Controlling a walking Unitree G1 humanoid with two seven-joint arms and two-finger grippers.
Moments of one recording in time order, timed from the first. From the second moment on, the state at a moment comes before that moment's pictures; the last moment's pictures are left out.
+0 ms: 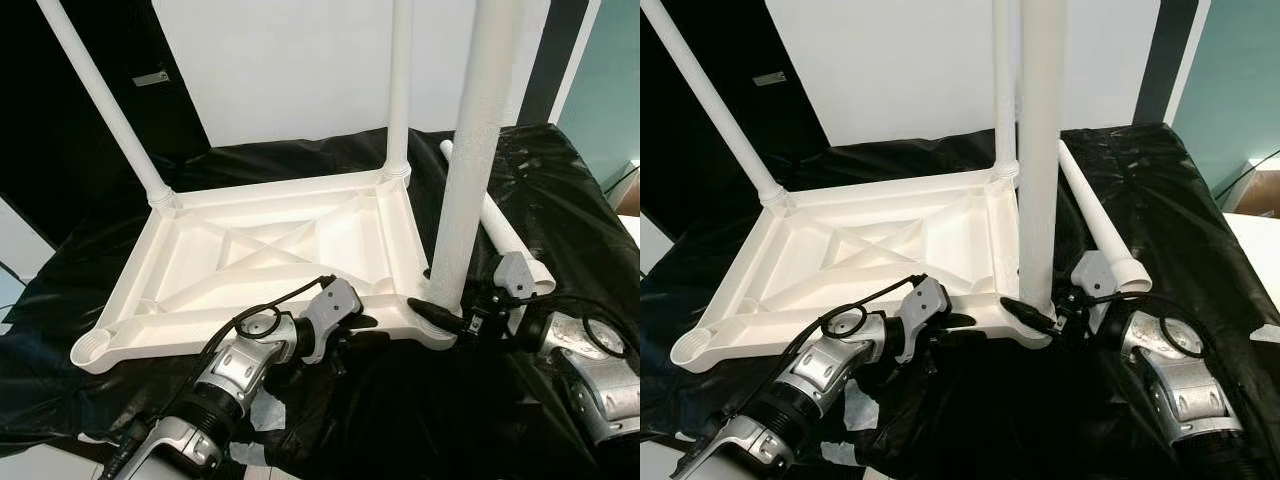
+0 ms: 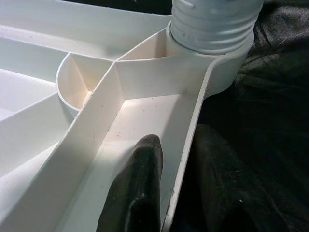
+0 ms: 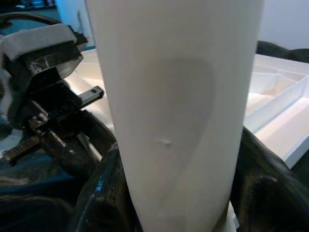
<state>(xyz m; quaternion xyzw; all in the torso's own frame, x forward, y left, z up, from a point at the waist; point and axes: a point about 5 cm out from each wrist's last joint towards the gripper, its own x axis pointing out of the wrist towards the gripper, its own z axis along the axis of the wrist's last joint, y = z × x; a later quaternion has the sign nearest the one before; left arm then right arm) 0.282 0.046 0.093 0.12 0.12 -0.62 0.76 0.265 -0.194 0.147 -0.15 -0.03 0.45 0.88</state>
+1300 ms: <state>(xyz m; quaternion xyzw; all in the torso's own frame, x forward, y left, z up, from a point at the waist) 0.282 0.047 0.091 0.11 0.11 -0.62 0.77 0.257 -0.182 0.154 -0.16 -0.11 0.32 0.93</state>
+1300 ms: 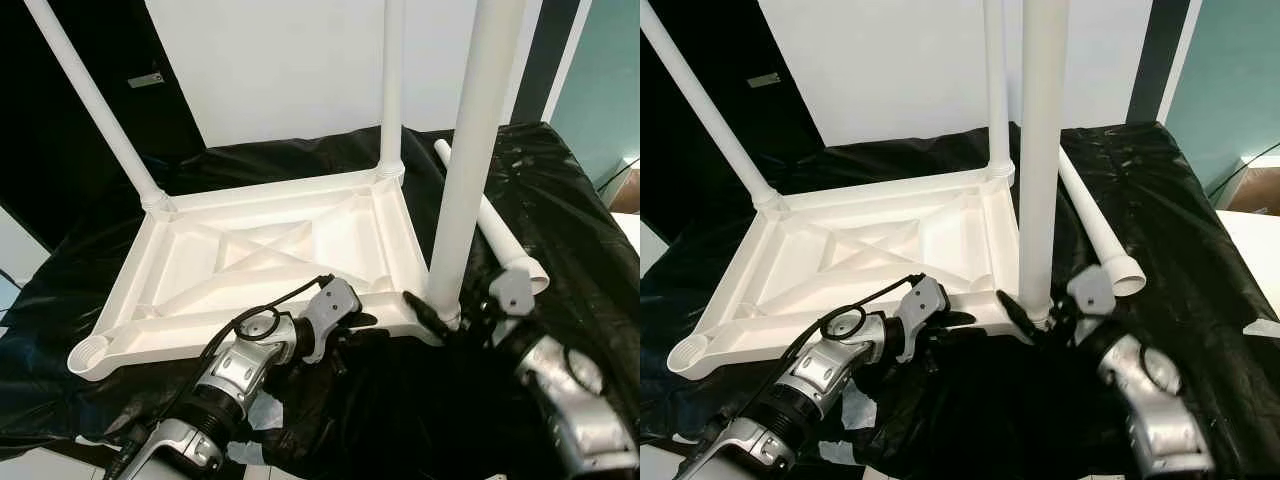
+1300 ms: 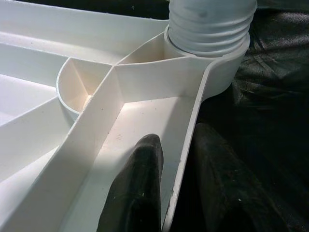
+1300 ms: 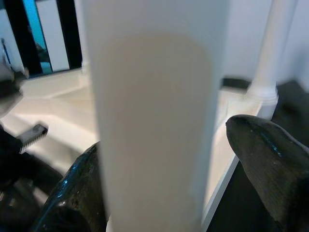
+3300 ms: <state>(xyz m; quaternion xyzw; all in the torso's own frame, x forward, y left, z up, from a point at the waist) 0.279 0.045 0.090 0.12 0.11 -0.63 0.76 0.260 -0.185 0.144 -0.17 -0.04 0.42 0.89</state>
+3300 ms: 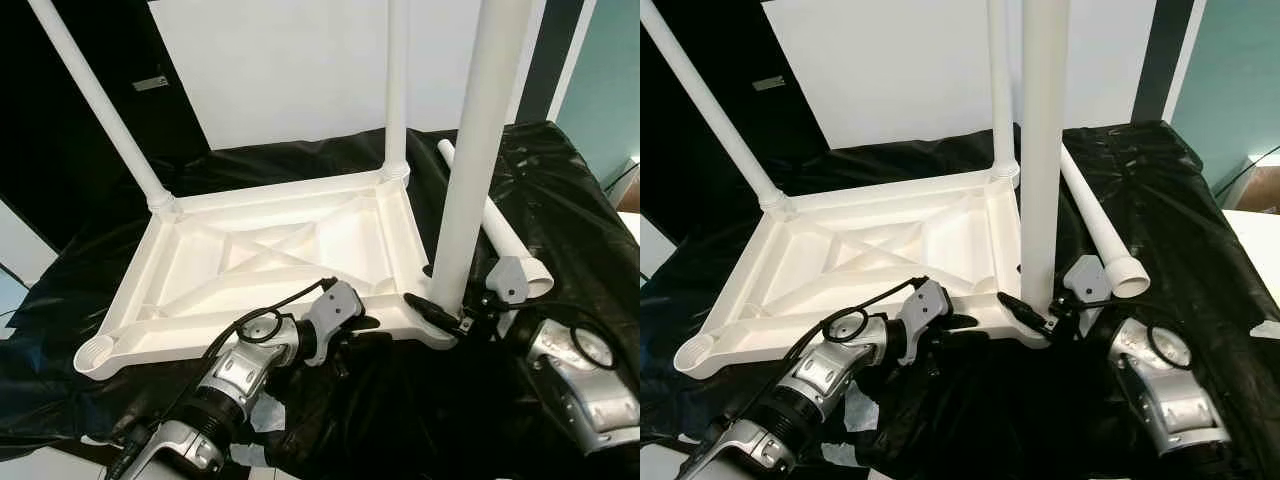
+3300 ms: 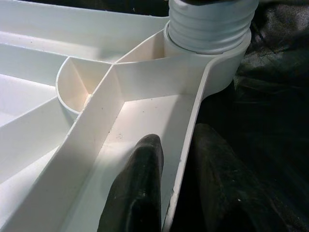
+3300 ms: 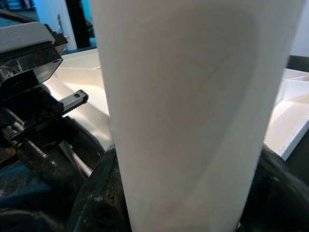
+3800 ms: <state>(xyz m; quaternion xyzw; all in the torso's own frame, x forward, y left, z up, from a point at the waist) 0.281 0.048 0.088 0.11 0.12 -0.62 0.77 0.247 -0.166 0.128 -0.07 -0.11 0.22 0.97</state>
